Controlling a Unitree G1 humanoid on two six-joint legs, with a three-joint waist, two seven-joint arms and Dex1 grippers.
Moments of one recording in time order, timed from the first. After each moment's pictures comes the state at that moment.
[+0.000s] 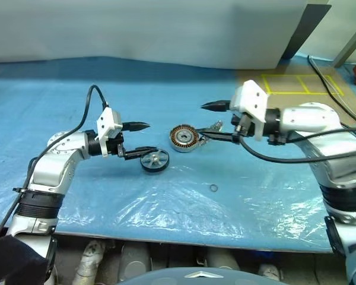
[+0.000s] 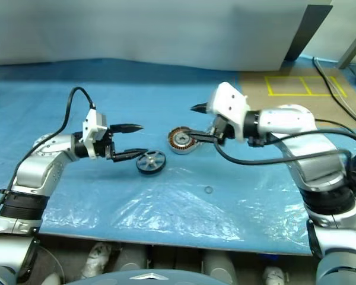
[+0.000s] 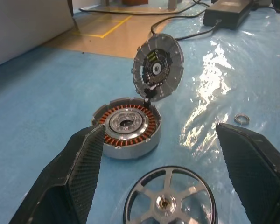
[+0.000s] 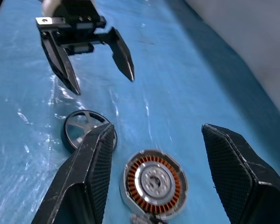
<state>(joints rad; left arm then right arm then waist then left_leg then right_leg) -0.44 0.62 -0.03 0.04 -0.43 0.21 -1.18 -0.69 -0.75 0.17 -0.40 0.35 0.65 0.99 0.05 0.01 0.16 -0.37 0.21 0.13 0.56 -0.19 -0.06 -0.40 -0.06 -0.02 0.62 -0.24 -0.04</state>
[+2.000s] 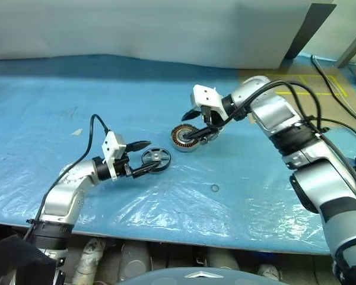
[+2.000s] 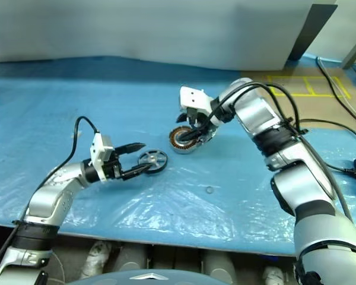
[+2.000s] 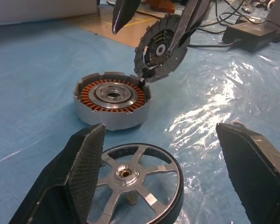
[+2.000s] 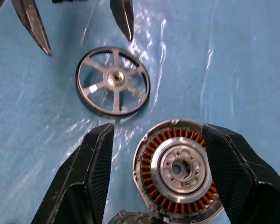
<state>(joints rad) -0.18 0.48 0.00 -0.09 -0.45 0.24 -1.00 -1.14 -0.52 0.54 0.54 0.08 0.31 1.41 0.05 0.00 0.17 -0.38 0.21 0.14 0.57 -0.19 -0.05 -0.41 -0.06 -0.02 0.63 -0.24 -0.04</state>
